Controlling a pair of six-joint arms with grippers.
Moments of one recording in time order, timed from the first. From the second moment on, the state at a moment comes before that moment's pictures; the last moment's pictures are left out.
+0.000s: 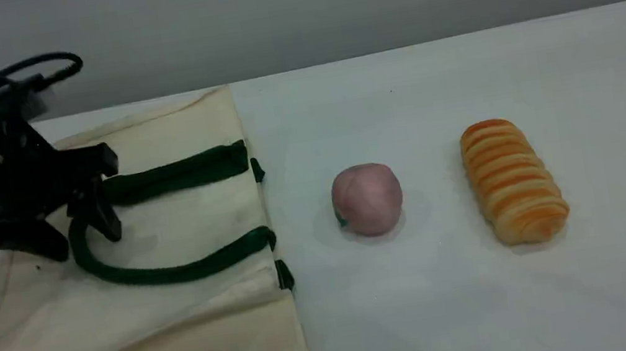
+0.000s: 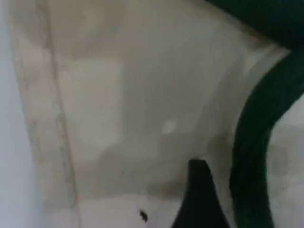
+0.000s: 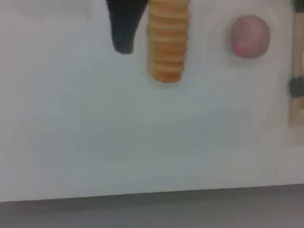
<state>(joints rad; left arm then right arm) -0.12 2.05 -1.12 -0.25 0.44 0.00 0.02 1.20 -1.13 0.15 0.83 -0.01</state>
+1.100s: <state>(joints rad) -0.12 1.93 -1.66 -0.30 1.19 0.35 0.02 1.22 -1.13 0.20 0.87 -0.01</state>
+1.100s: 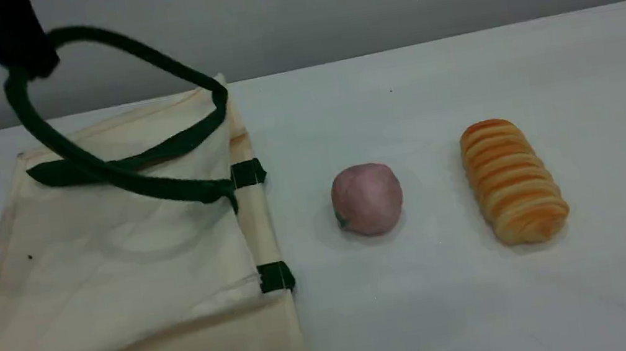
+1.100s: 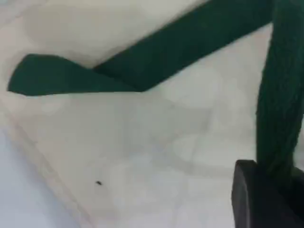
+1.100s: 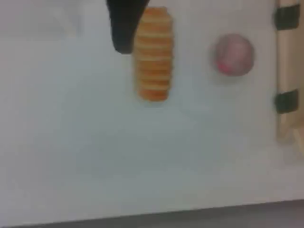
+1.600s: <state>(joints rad) -0.12 1.91 -1.92 -0.50 1.23 0.54 0.02 1.43 -1.13 0.28 0.89 -0.14</state>
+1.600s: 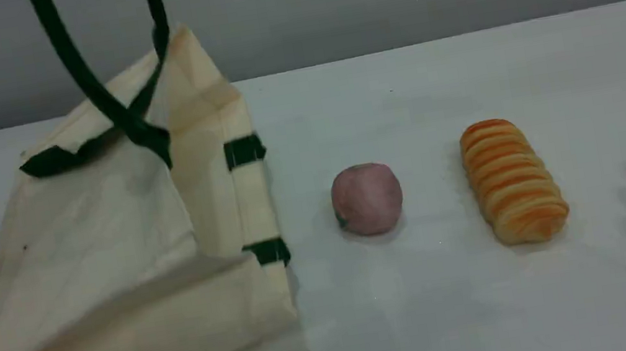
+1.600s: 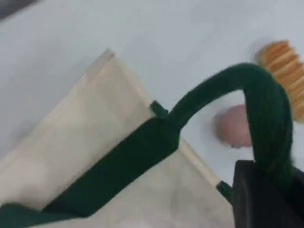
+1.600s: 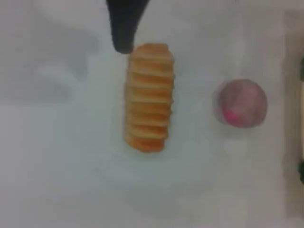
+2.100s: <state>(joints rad) -0.12 1.79 -1.92 -0.53 1.22 0.76 0.03 1.65 -1.13 0.44 0.88 -0.33</state>
